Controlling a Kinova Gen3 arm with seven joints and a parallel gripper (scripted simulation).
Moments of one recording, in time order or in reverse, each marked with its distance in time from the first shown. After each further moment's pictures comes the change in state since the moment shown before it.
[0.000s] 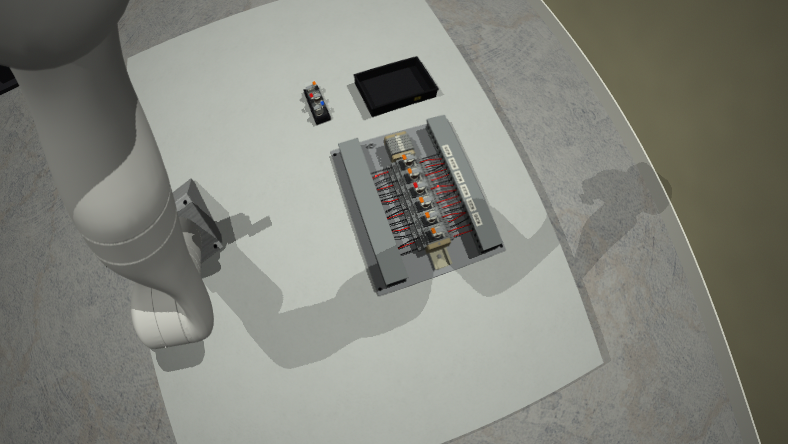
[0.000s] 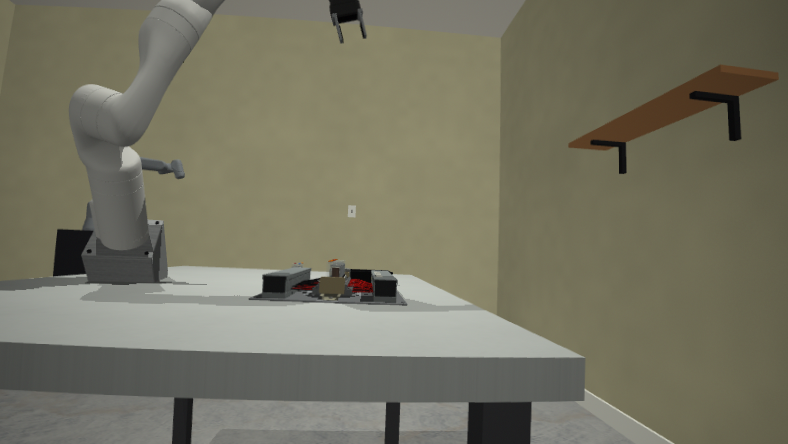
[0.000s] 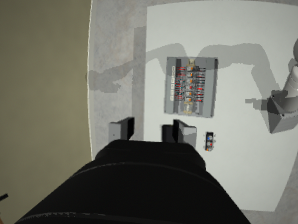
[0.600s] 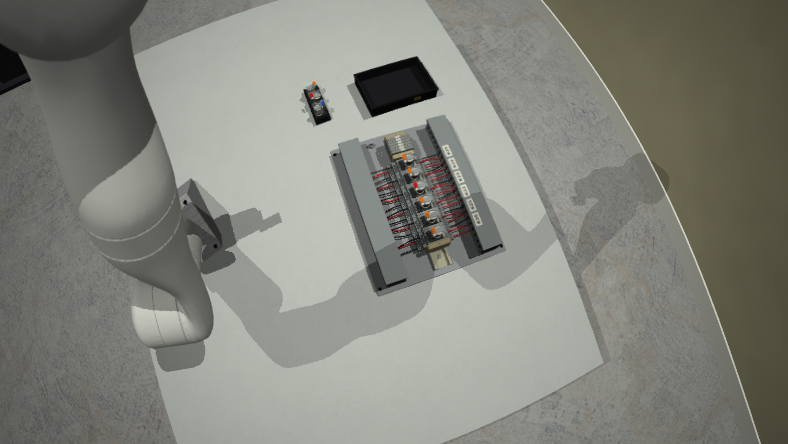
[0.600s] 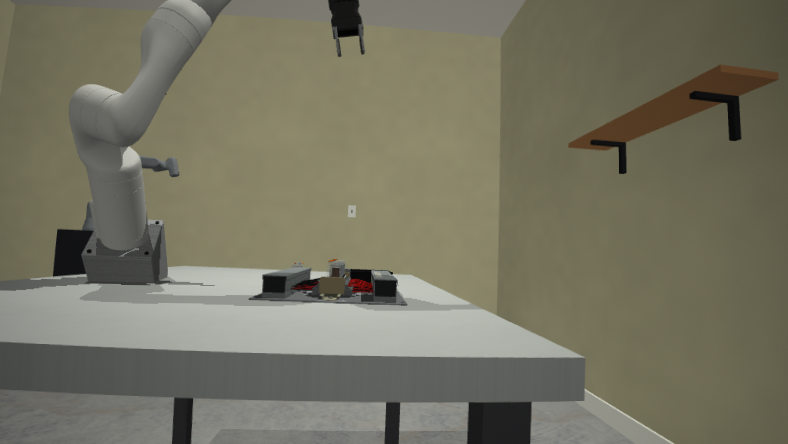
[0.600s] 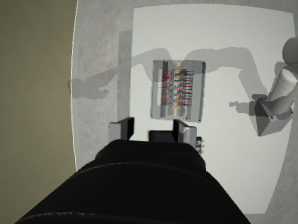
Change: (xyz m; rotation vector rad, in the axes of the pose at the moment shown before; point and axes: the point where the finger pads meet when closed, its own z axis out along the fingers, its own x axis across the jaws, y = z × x) arm 0.012 -0.004 0.035 0.042 0.104 0.007
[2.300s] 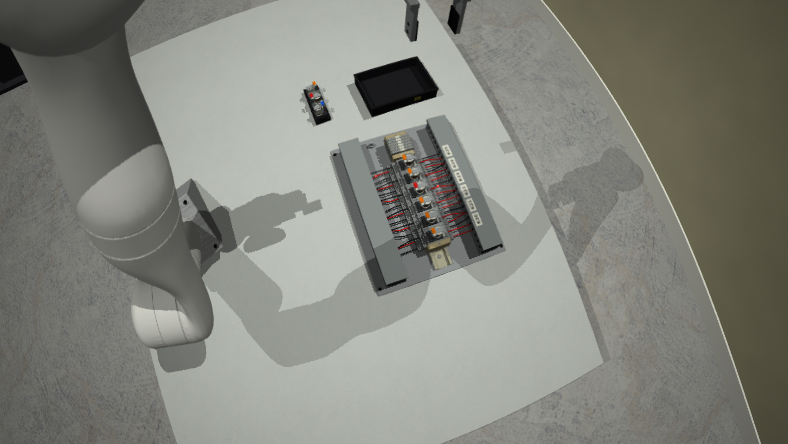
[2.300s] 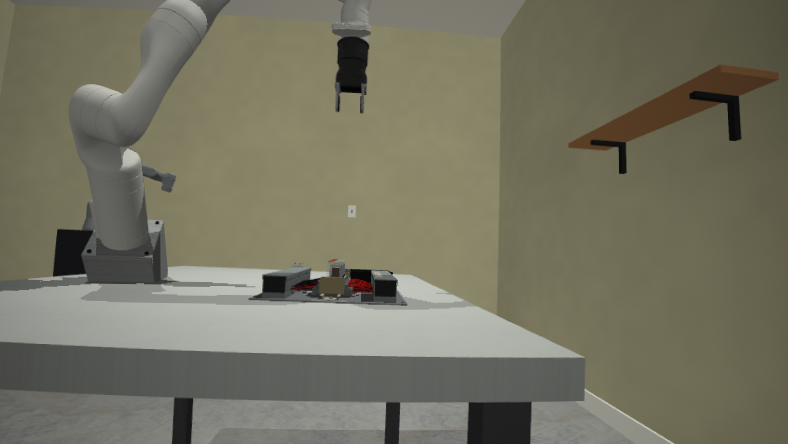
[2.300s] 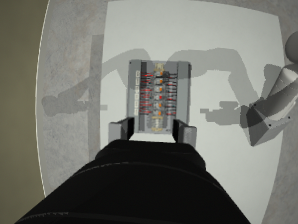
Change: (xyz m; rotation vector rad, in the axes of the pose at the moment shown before) arm 0.020 -0.011 0.142 0.084 0.179 0.017
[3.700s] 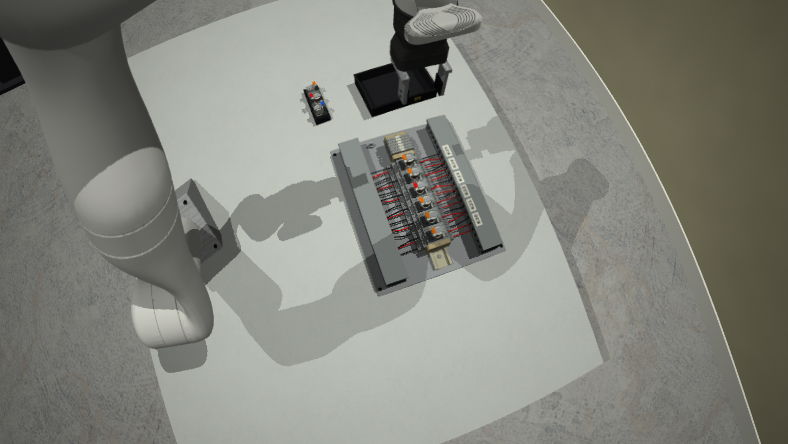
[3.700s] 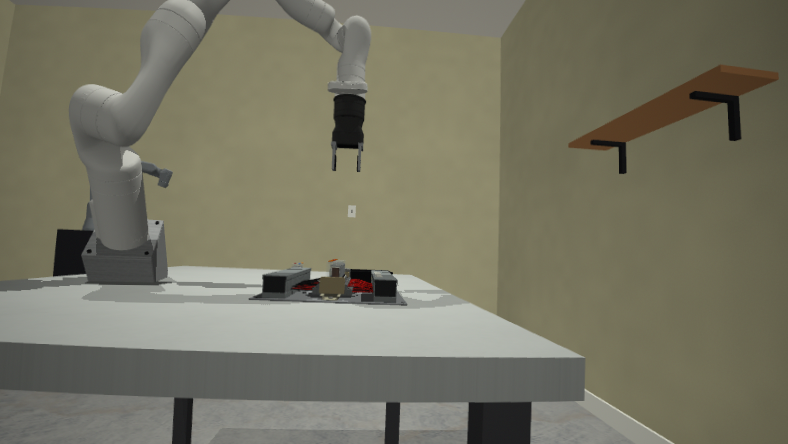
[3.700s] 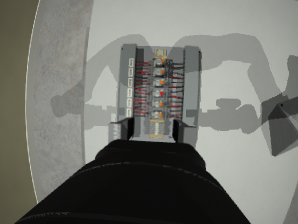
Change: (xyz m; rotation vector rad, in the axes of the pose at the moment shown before) arm 0.002 0.002 0.144 -0.007 -0.001 -0.007
